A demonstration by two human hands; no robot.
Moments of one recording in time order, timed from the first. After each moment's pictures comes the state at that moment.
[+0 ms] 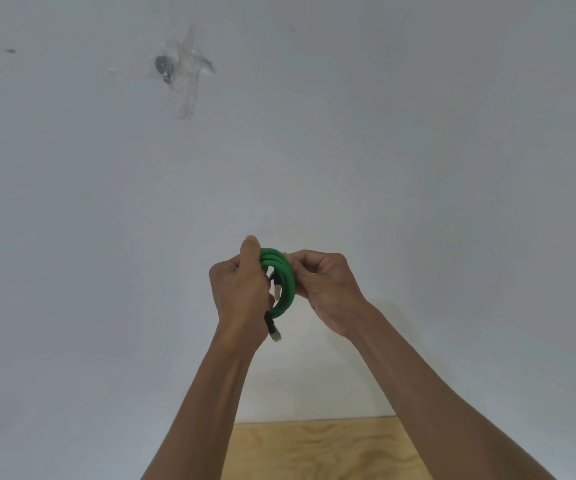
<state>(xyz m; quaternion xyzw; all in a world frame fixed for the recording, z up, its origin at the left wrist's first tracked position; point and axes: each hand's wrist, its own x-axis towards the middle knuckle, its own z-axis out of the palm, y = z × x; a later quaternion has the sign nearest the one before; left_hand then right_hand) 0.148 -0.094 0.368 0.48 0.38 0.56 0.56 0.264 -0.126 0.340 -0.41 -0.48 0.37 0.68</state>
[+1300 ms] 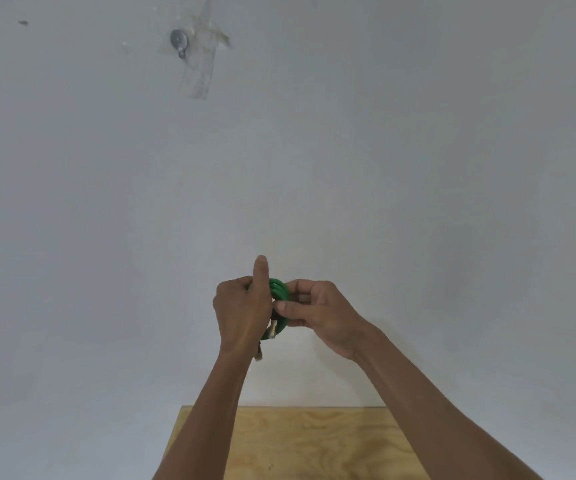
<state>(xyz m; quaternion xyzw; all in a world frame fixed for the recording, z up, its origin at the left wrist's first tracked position) 0.130 -0.067 0.305 0.62 0.46 0.52 0.37 0.253 -0.129 0.295 -0.50 -0.51 0.45 0.54</state>
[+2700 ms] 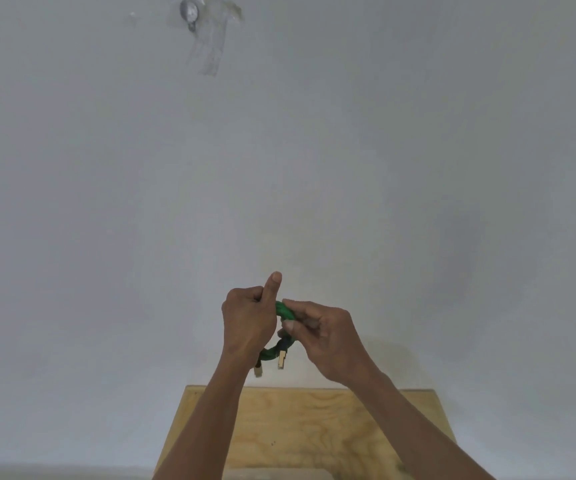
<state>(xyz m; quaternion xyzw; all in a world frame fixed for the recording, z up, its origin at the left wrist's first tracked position) 0.113 -0.067 0.263 0.65 0.46 0.45 0.40 0.228 -0.149 0.231 -0.55 -0.56 0.24 0.58</state>
